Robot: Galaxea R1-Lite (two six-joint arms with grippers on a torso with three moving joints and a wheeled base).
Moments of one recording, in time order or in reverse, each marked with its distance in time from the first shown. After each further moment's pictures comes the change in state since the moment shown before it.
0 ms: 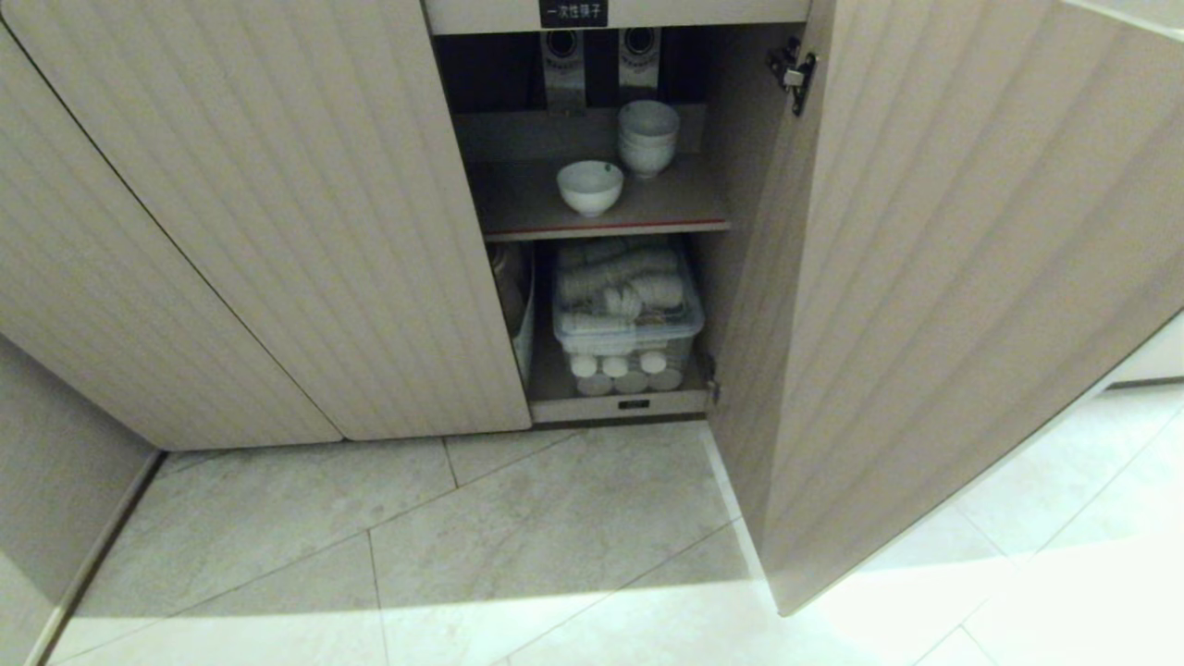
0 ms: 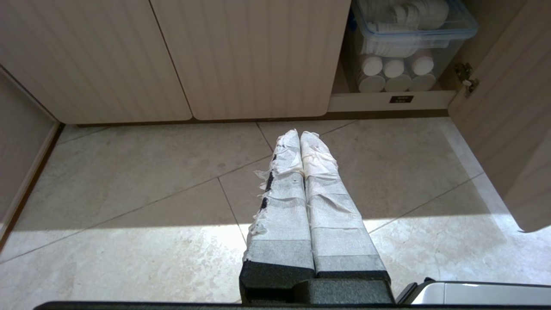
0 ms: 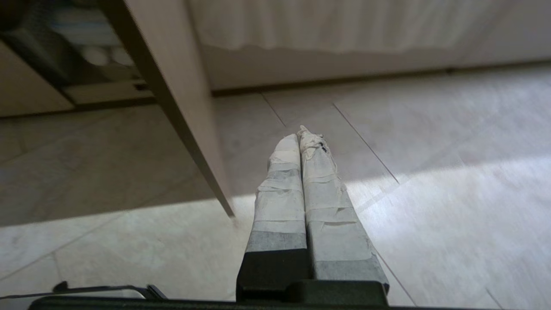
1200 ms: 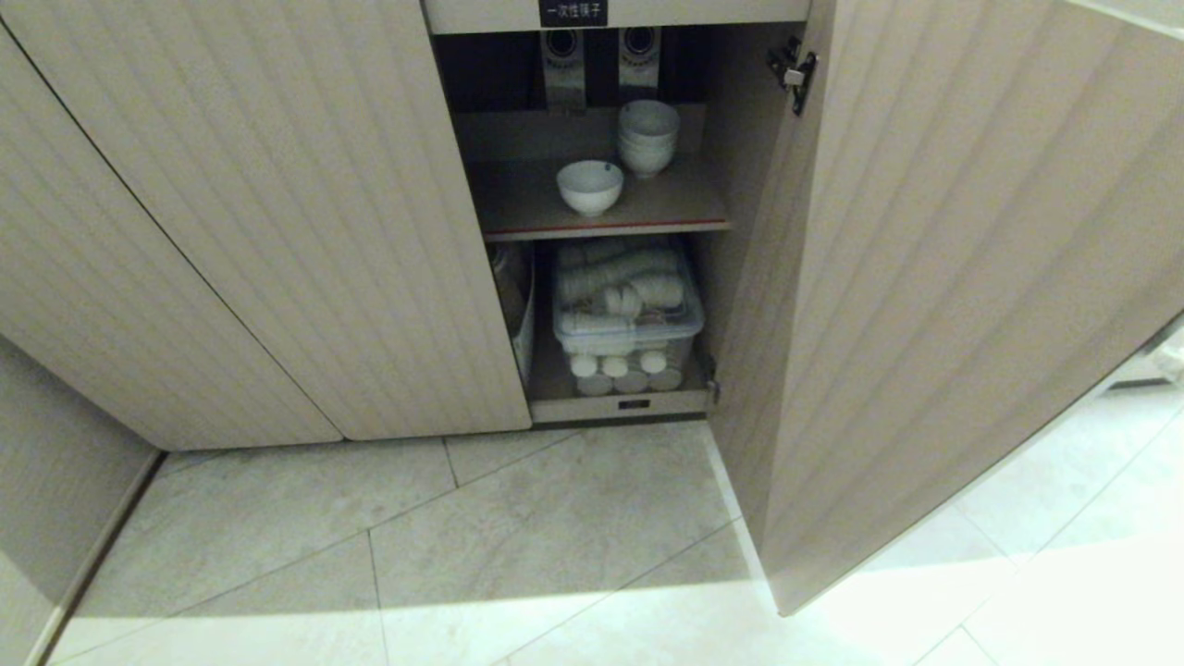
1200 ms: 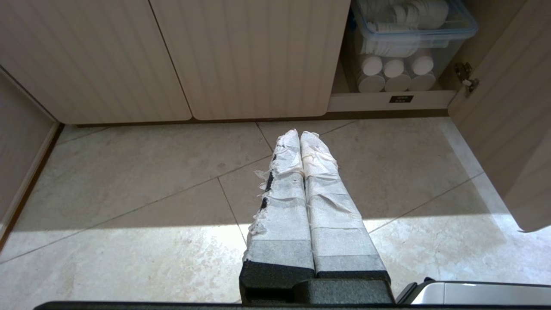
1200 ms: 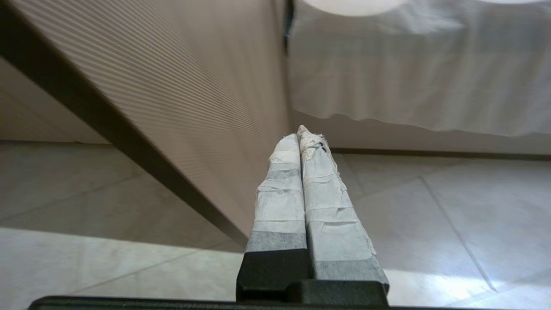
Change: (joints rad) left arm 0.000 0.000 0.000 0.000 0.000 0.000; right arm 0.129 0.469 -0.253 -0.320 0.185 0.092
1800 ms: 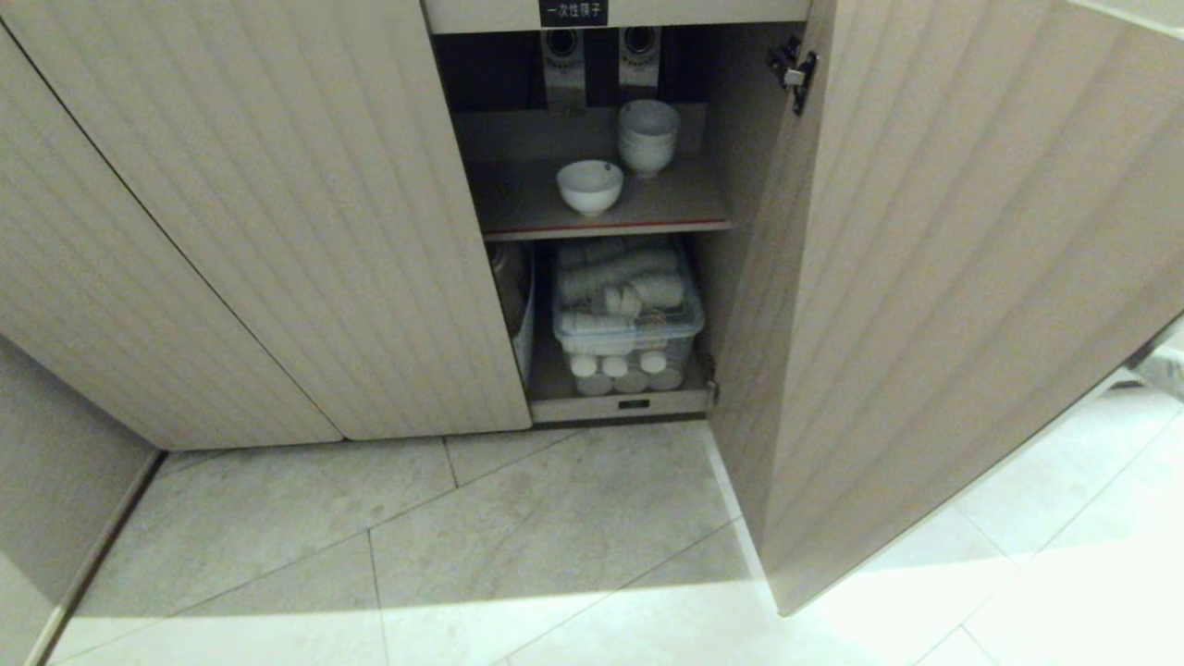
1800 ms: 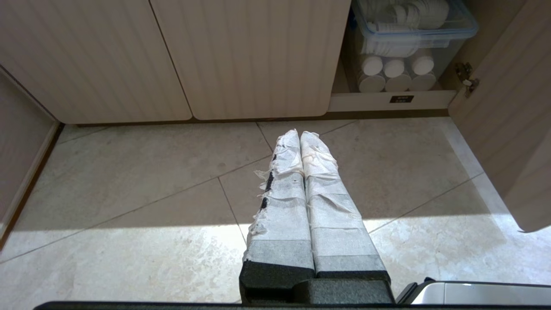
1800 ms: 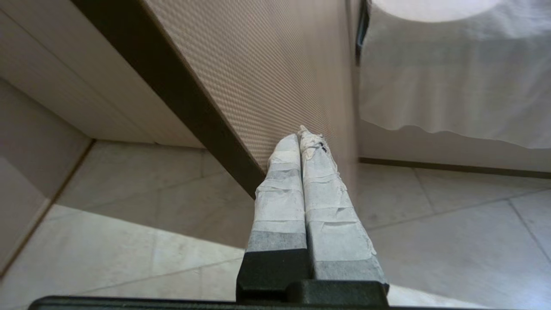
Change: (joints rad) left arm 0.000 0.000 0.000 0.000 0.000 0.000; right arm 0.124 0.016 0.000 -0.064 0.065 0.118
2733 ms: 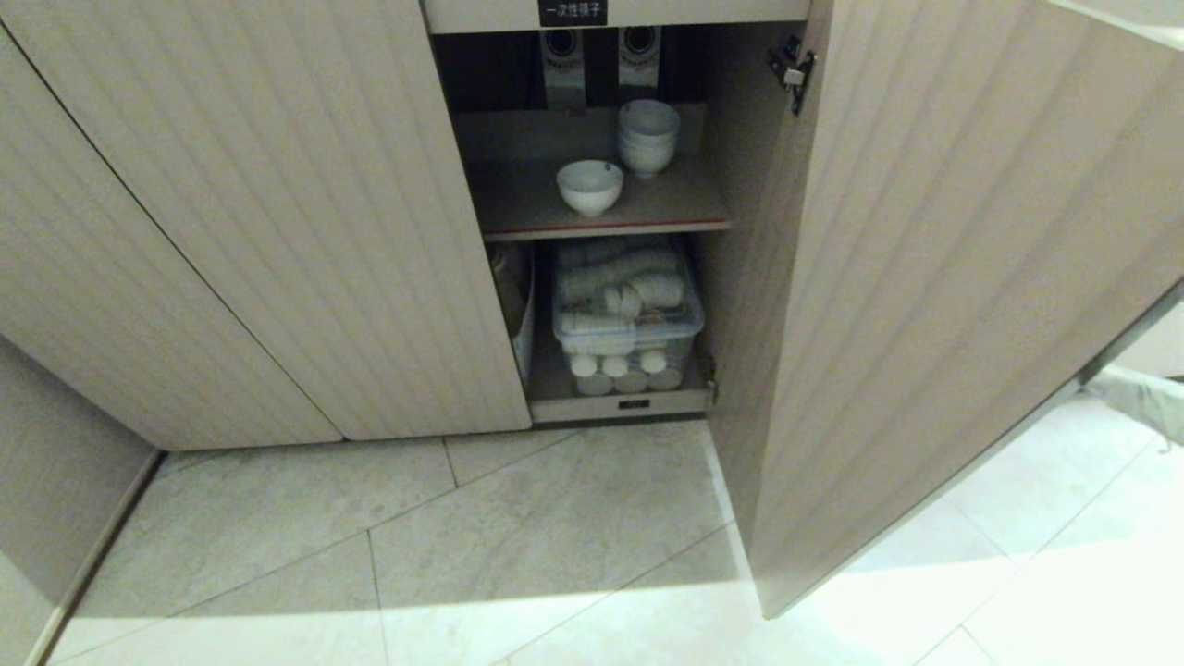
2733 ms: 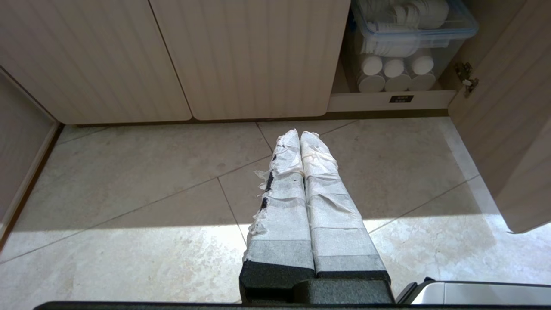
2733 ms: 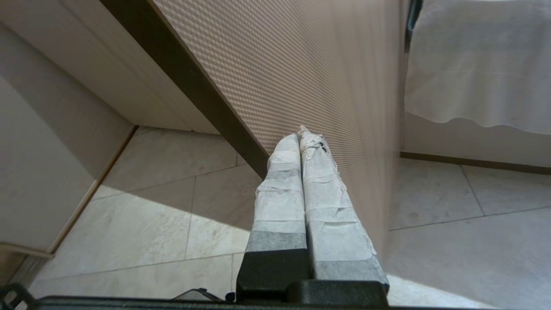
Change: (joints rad) left arm 0.000 0.000 0.000 0.000 0.000 0.000; right arm 0.119 -0.009 0.046 -0.032 0.001 0.042
